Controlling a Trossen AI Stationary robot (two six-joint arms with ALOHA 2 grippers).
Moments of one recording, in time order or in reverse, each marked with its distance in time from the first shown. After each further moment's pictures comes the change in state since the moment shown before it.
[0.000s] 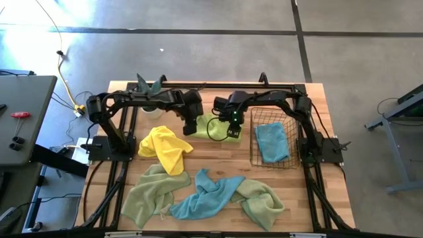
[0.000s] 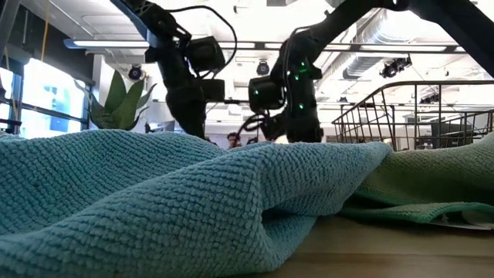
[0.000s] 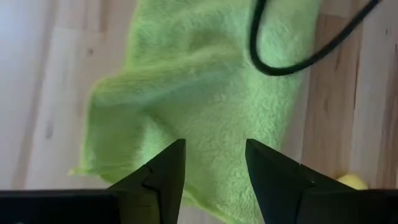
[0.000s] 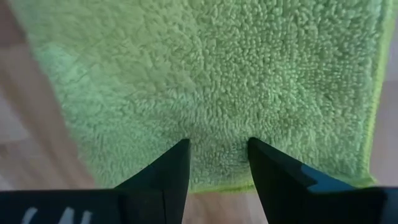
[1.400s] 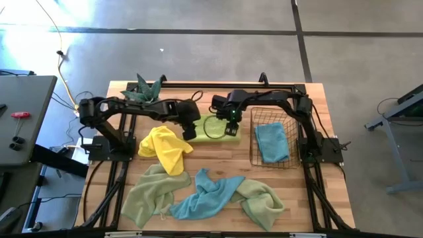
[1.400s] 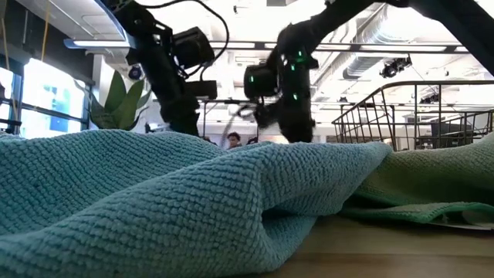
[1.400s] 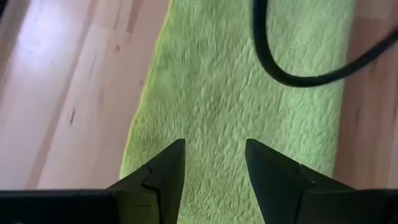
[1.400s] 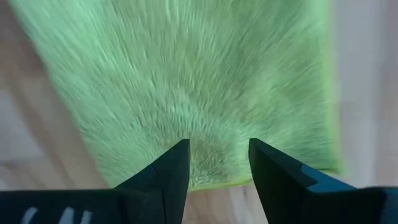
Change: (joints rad) left arm -0.088 -0.095 -0.188 0.223 -0.209 -0.119; right arm 0.017 -0.021 0.072 -0.027 0.053 0.018
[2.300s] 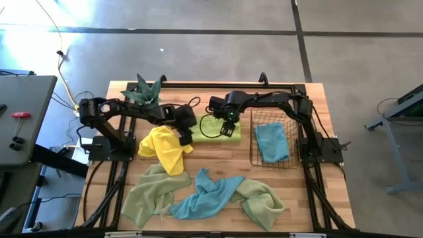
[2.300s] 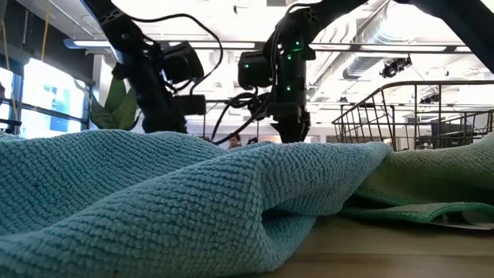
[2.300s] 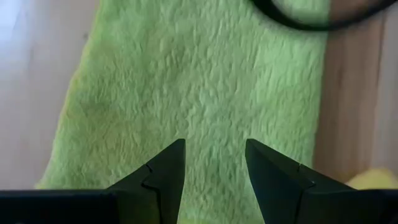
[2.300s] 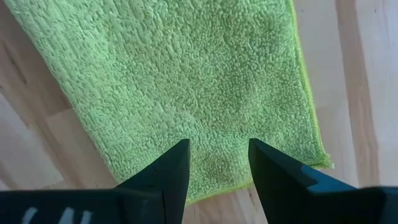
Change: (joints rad) left arm 0.006 0.008 -0.137 0.115 0.095 -0.033; right arm 0.041 -0.006 0.040 0.012 0.070 0.130
